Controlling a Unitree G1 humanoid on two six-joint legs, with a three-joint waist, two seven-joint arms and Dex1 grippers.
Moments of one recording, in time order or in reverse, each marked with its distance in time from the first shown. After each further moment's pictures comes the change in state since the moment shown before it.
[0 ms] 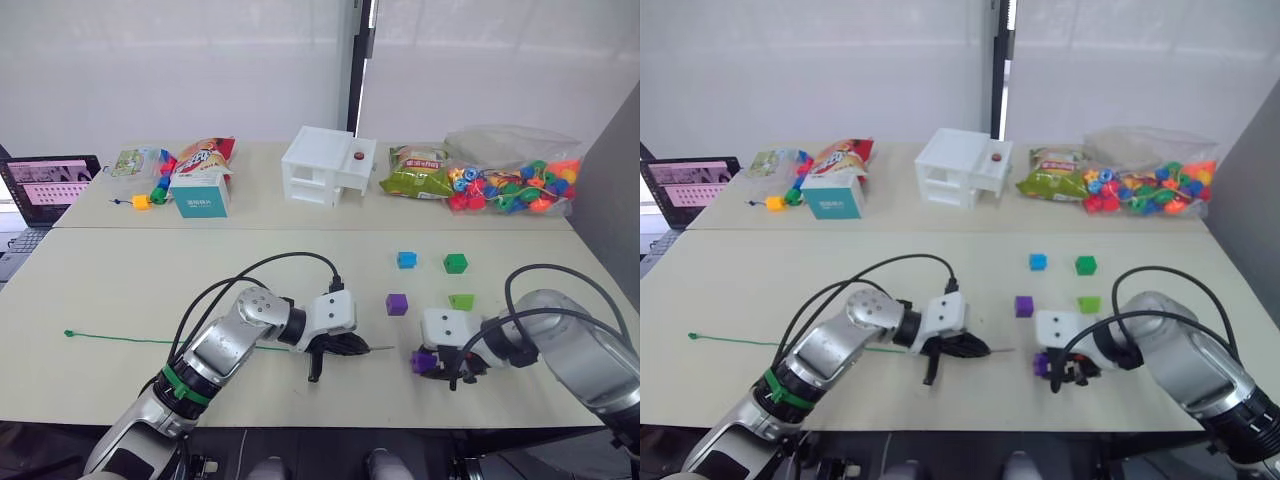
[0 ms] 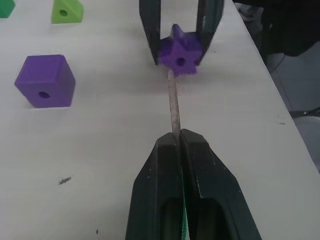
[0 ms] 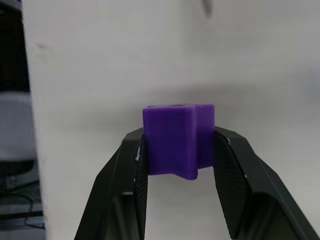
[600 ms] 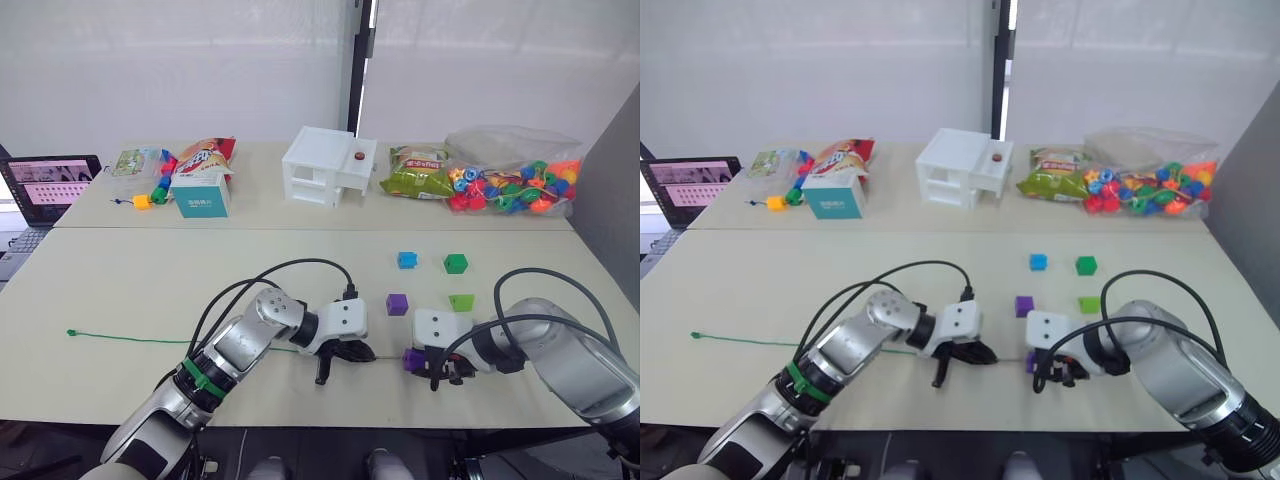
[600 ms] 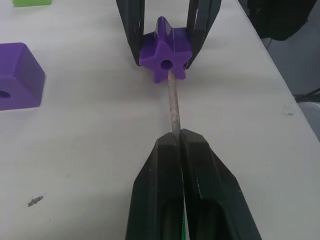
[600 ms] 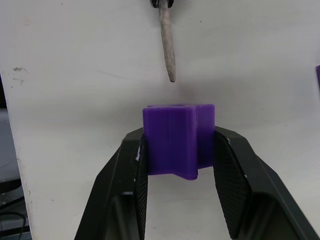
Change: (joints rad) left arm -0.061 -0.061 -0.043 0.089 0.042 -0.052 -0.033; right arm 0.002 0.005 0.038 -0.037 -0.001 0.062 -0.096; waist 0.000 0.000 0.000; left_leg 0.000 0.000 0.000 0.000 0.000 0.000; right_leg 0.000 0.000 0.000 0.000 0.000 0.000
